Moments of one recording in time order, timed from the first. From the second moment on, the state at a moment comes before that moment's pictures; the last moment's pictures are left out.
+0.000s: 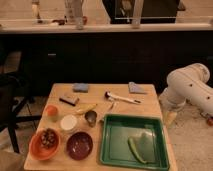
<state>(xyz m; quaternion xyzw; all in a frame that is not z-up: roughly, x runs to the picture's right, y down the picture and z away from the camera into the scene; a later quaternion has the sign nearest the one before) 0.287 0.109 0.682 -0.28 0.02 0.03 0.96</state>
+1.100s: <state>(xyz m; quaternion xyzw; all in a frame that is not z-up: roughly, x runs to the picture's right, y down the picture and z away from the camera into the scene) 0.275 0.113 0.682 -0.28 0.02 0.05 0.96</state>
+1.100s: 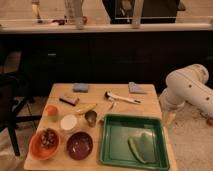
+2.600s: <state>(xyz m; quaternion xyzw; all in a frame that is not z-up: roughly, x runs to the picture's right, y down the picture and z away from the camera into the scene) 0.051 0.099 0.725 -0.31 -0.03 0.12 0.94</state>
